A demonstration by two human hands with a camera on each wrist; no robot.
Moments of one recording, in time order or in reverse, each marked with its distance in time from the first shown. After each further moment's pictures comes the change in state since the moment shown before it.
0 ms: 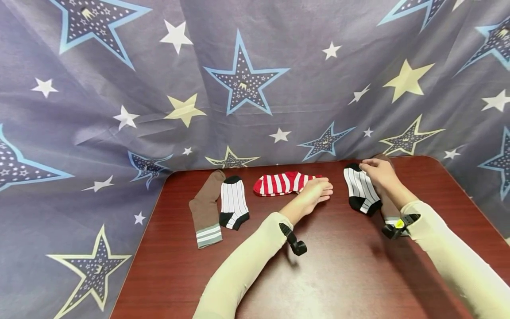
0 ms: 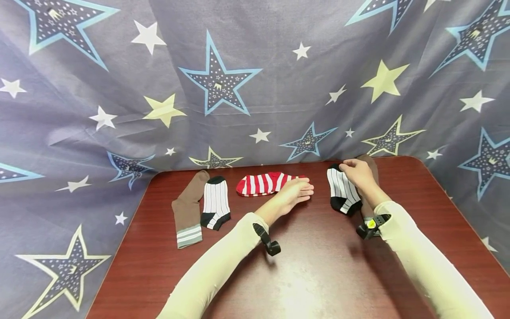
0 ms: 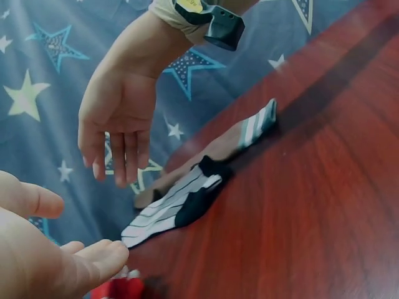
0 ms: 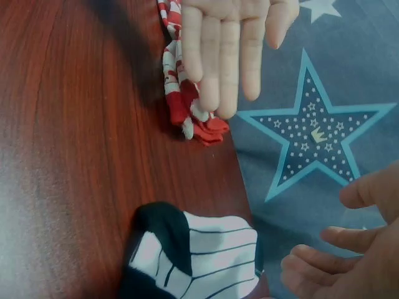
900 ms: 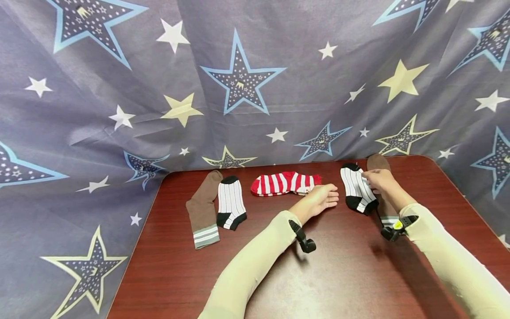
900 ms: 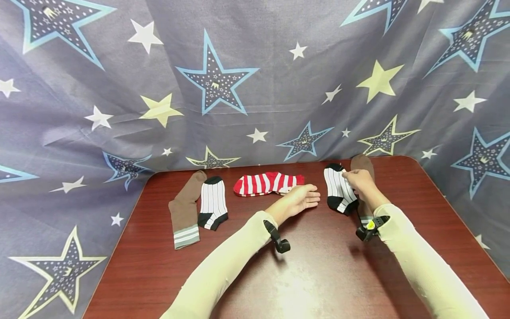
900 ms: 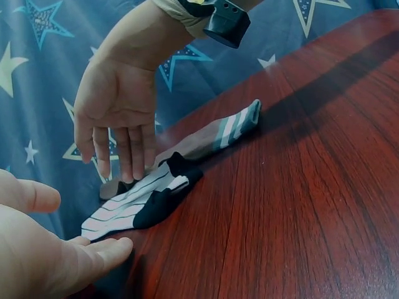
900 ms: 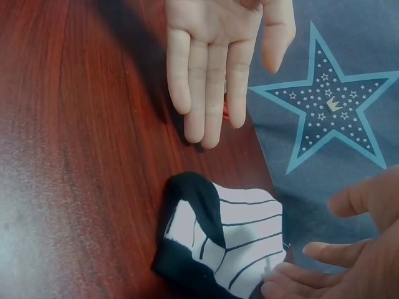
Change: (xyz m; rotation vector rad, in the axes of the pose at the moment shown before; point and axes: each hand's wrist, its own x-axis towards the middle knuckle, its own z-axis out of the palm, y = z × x) left_hand 0.020 -0.022 0.023 -0.106 -0.021 -0.151; right_hand 0.002 0.027 -0.006 0.063 -0.128 0.252
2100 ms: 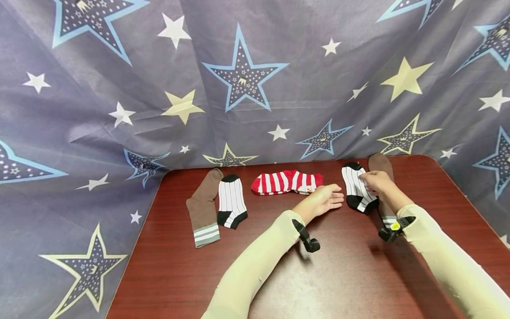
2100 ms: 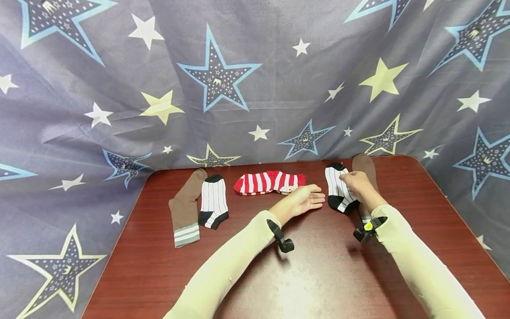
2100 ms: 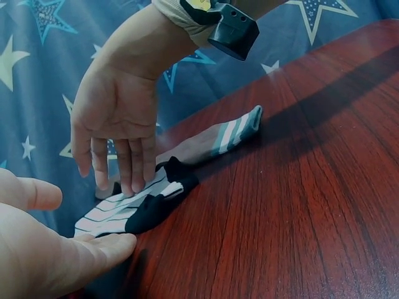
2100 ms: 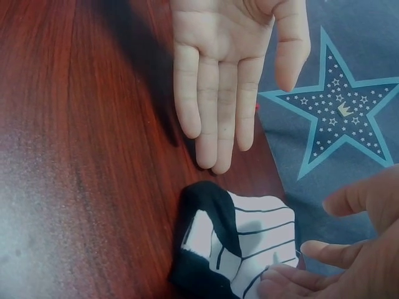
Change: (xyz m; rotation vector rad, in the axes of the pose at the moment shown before) left_hand 0.005 -0.005 0.004 -0.092 -0.025 -0.041; right_hand -0.001 -0.003 0.012 0.012 -0.036 0.014
